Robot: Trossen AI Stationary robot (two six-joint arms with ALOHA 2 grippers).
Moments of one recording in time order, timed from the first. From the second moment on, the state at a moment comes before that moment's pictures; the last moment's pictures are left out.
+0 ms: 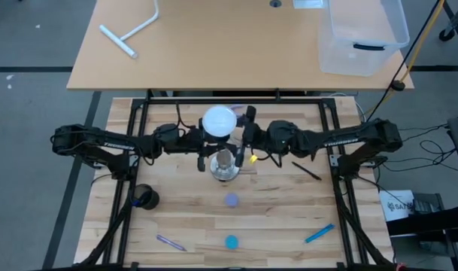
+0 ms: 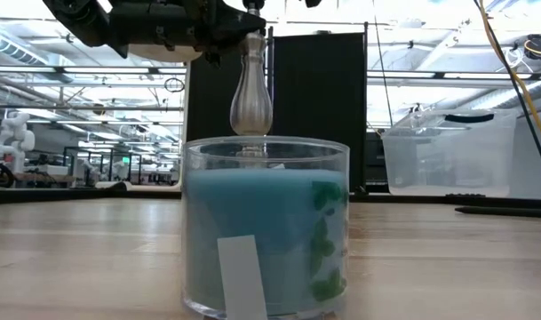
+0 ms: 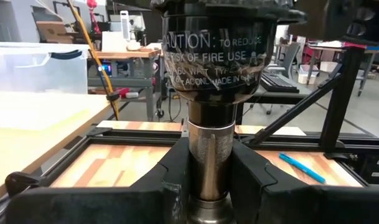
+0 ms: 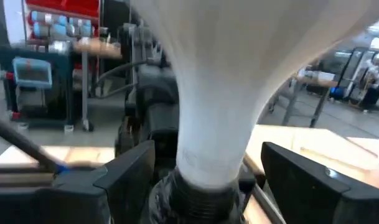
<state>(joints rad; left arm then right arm) 0.14 1.35 0.61 0.69 0.14 -0.02 0.04 1.51 1.20 0.36 0.27 -0.14</state>
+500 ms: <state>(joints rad) 0.15 1.35 0.61 0.69 0.14 -0.02 0.05 1.59 1.20 0.63 0.31 -0.17</state>
